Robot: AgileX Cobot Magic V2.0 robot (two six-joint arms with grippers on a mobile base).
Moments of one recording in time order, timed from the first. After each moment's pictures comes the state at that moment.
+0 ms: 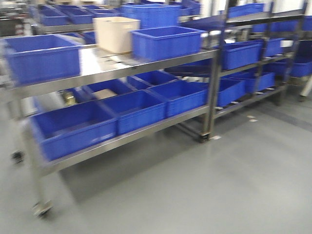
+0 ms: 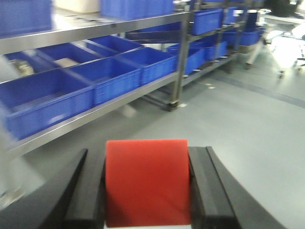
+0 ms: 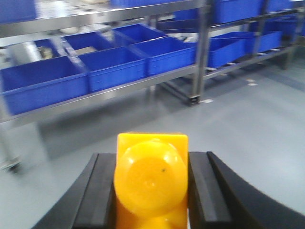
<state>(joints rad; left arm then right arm) -0.17 0.52 -0.49 -0.34 0.24 0.26 0.36 0.40 -0.49 -0.65 0.51 0.66</state>
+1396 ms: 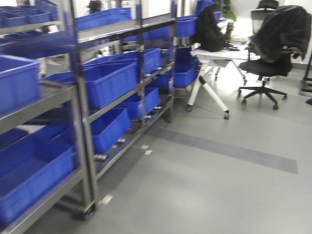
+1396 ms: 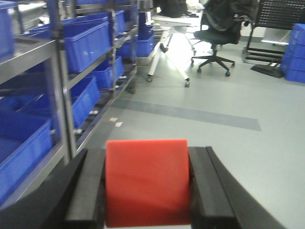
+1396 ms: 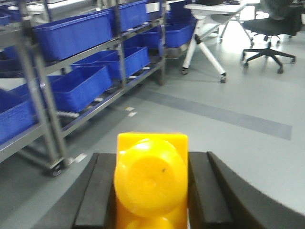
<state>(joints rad) -0.17 0.52 -0.49 -0.34 0.24 0.26 0.36 0.40 -0.49 -0.65 0.51 0.66</state>
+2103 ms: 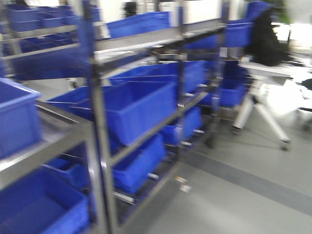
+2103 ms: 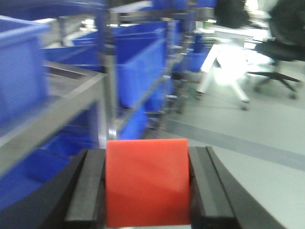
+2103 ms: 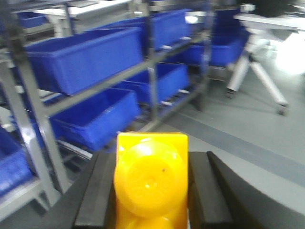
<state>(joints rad) -0.17 0.53 -0.49 -0.34 0.24 0.26 0.36 0.40 -0.49 -0.65 0.51 0.66</state>
